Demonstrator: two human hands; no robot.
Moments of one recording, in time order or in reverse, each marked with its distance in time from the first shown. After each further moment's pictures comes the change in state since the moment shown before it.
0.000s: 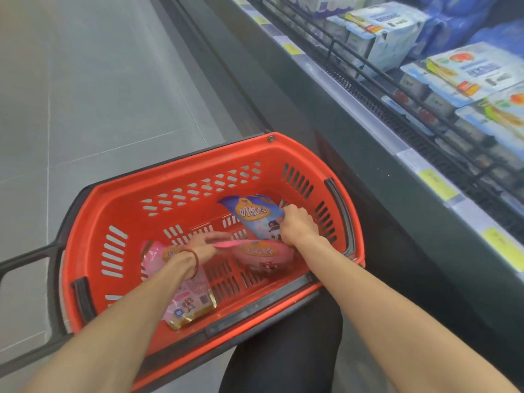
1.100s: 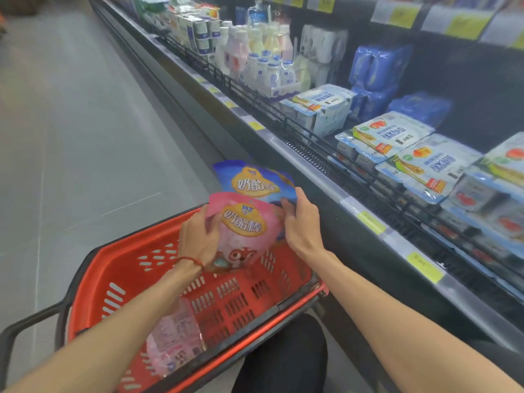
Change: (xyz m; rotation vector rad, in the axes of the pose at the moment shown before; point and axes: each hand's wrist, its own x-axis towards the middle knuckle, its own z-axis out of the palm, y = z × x) left_hand -0.049 0.158 -0.015 0.253 0.535 0.805; right_hand -0.030 0.004 -0.097 0.741 0.593 -0.421
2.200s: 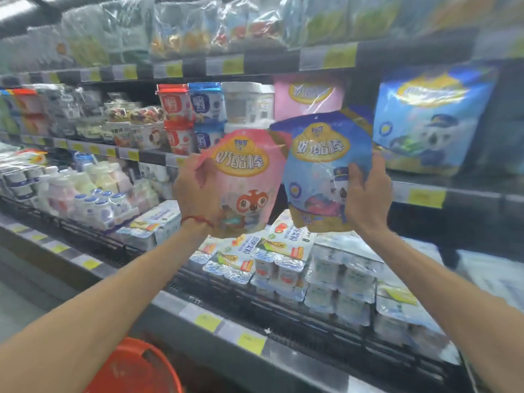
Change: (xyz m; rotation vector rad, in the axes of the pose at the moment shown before) left_hand 0.080 0.452 0.077 -0.828 0.043 0.400; right_hand -0.015 -0.112 -0.447 -0.418 1.144 -0.254
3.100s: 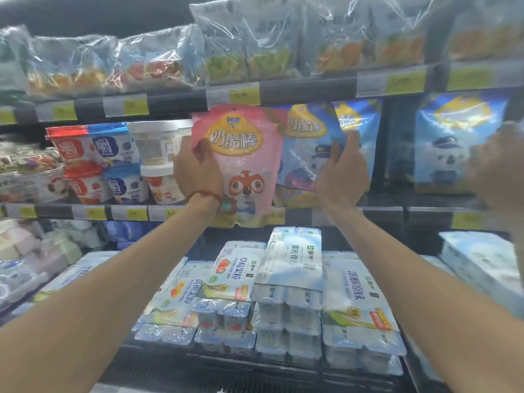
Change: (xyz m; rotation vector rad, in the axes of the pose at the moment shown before) left_hand 0.040 0.065 0.166 -0.023 -0.047 -0.046; right_hand 0.101 0.006 -0.044 -0.372 0.358 0.071
